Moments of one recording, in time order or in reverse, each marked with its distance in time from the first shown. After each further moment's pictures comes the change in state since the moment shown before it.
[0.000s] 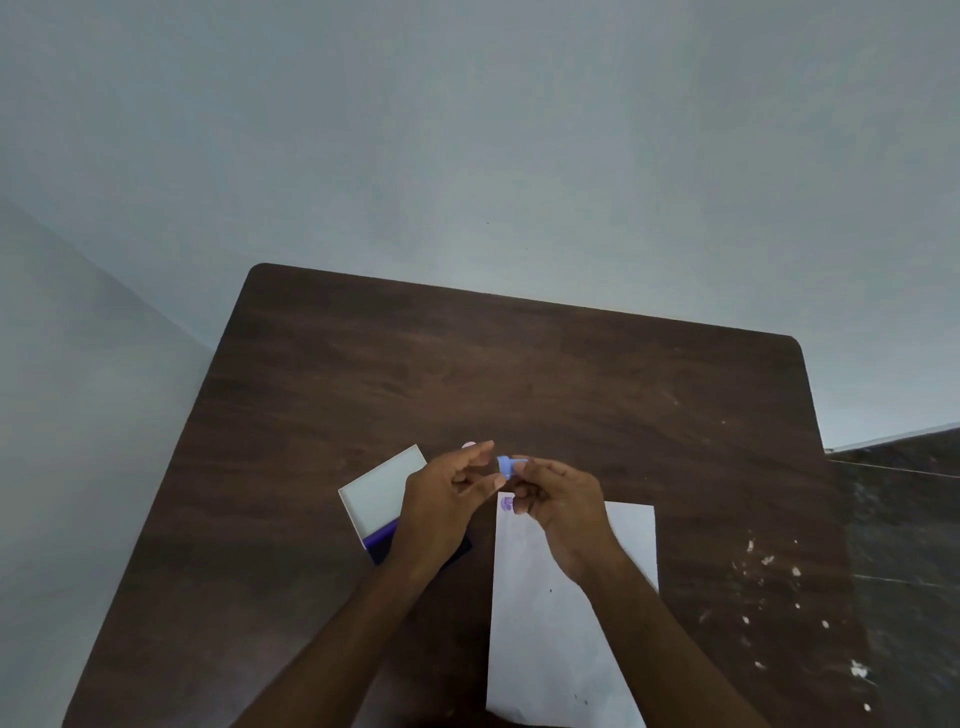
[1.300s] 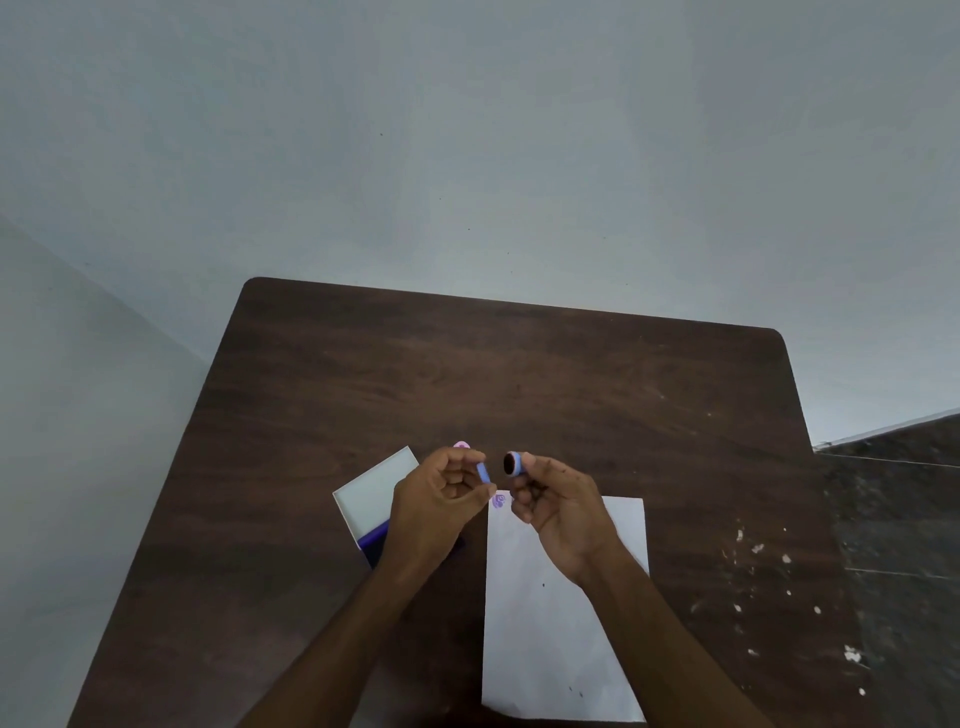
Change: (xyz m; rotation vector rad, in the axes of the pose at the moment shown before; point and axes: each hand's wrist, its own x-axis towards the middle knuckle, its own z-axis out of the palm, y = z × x) left_hand -0.005 -0.008 0.009 -0.004 0.027 -0.054; right_hand -0.021 -0.009 -0.016 0.208 -0.192 -0.004
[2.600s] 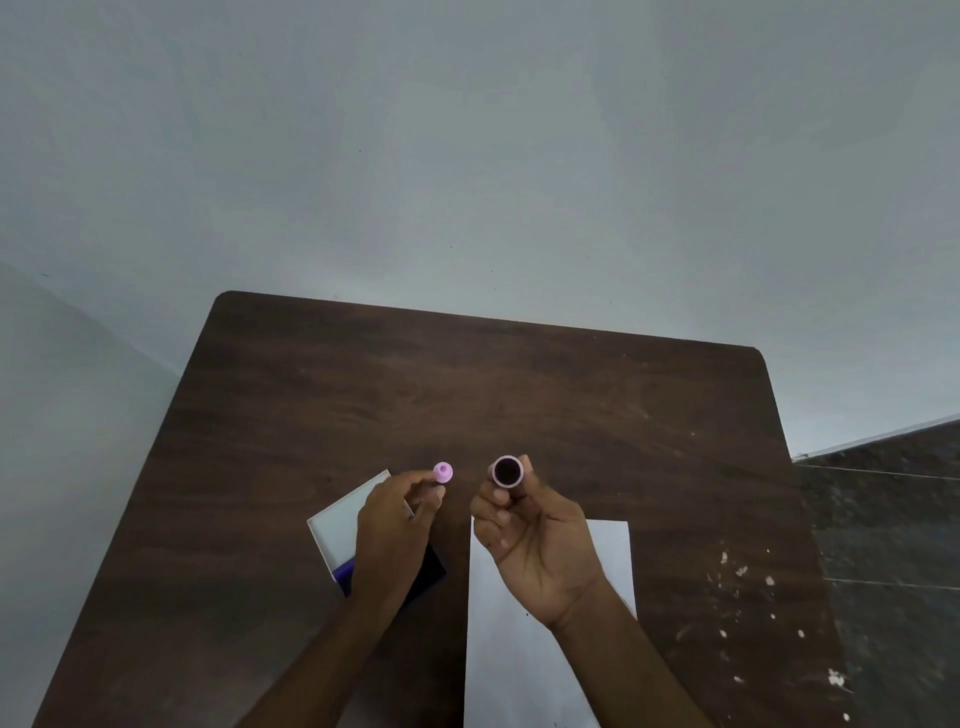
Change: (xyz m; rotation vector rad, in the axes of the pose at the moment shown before) left_hand 0.016 -0.025 0.005 0.042 0.266 0.011; right_hand -0.018 -0.016 0.025 0.612 -0.305 0.186
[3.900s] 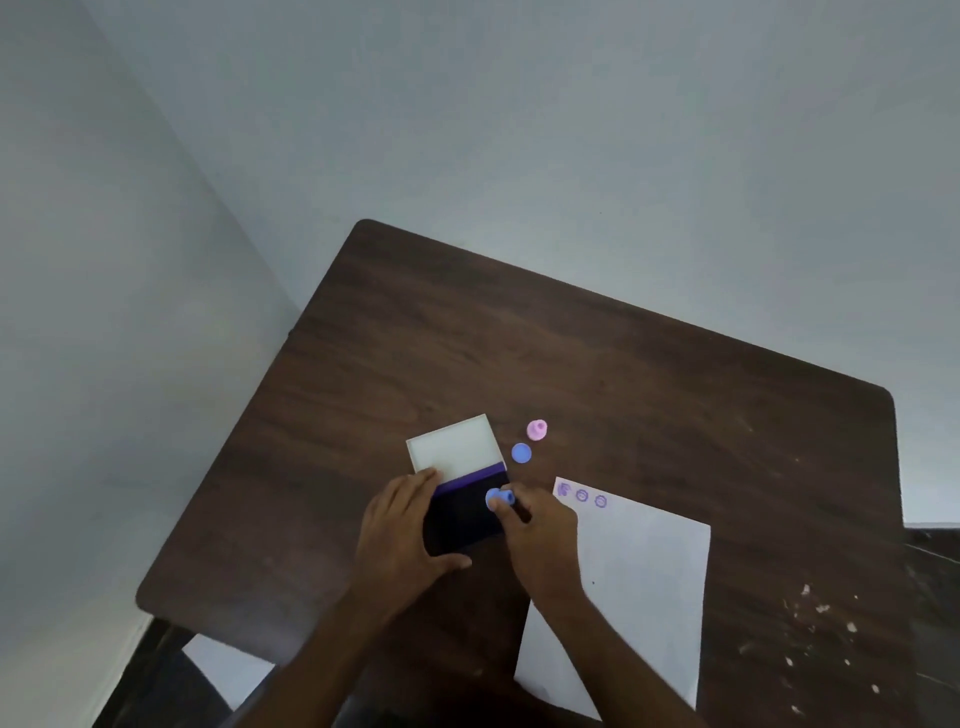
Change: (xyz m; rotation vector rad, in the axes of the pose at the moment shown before) left_hand -0.063 -0.120 -0.048 0.377 -0.114 0.117; right_hand 0.037 0.107 -0.050 -1.800 0.447 -0.331
